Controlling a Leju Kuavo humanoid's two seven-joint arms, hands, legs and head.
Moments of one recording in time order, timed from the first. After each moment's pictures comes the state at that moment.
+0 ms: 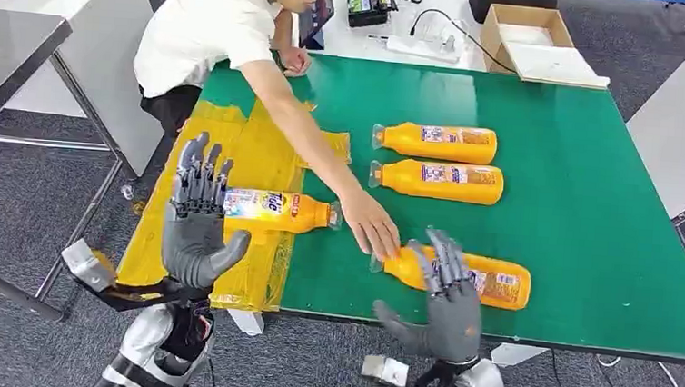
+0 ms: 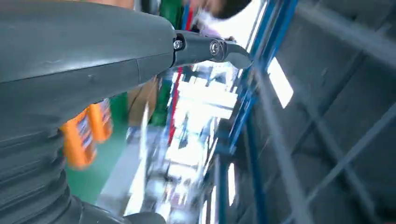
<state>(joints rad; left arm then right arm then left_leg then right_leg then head) -0.10 -0.13 -0.38 -1.54 0.18 -0.06 -0.61 0.00 0.07 0.22 -1.34 1.01 -0.66 -0.69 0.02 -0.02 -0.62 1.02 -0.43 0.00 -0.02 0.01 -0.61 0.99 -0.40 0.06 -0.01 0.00</state>
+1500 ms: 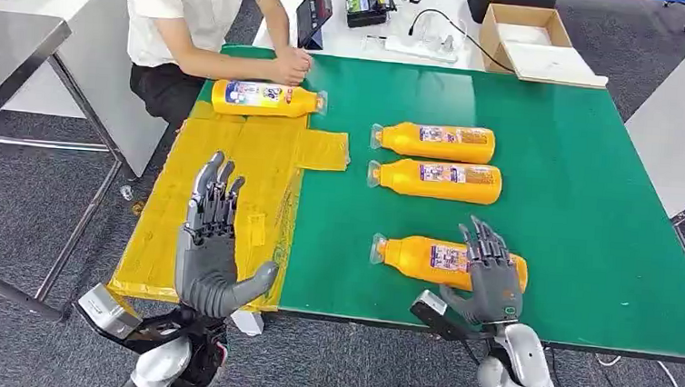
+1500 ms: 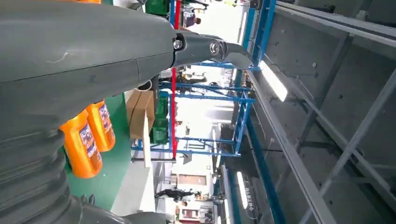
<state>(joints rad) -0.05 -0.13 -0.49 -1.58 0.02 0.03 -0.67 -0.26 -0.13 0.28 -0.89 1.12 -0.60 -0.38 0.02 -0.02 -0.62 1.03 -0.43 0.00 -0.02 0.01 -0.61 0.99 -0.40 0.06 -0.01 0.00</state>
